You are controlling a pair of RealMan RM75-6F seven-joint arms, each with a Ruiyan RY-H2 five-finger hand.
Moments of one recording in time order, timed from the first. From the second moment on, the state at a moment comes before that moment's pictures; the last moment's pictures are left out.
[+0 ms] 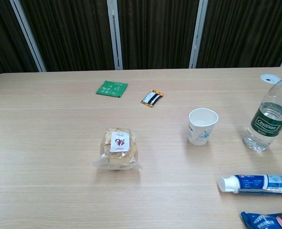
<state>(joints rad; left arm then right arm) 0.01 -0.96 -0.04 -1.75 1.56 1.64 0.11 0.10 -1.00 0.08 -1.74 -1.49 1.37 0.20</state>
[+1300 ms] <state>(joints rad) -0.08 -1.05 -0.09 -1.71 1.36 1.47 0.24 0.50 -1.52 0.02 -0.90 -1.57 0.91 1.13</state>
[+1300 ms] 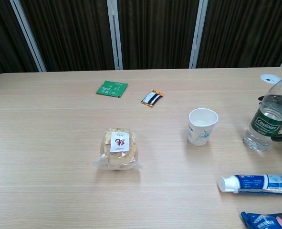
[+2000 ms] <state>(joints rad) -0.09 -1.04 -0.09 -1.70 1.33 1.44 0.22 0.52 -1.69 0.13 -0.78 -1.41 0.90 1.08</state>
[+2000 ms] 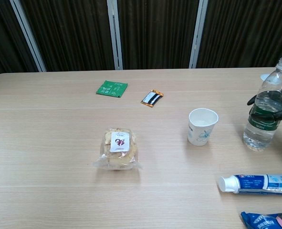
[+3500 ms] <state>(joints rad) -0.10 -1.03 -0.08 -1.71 1.33 1.43 0.22 0.65 -1.68 0.18 -0.88 -1.37 1.03 -0.23</state>
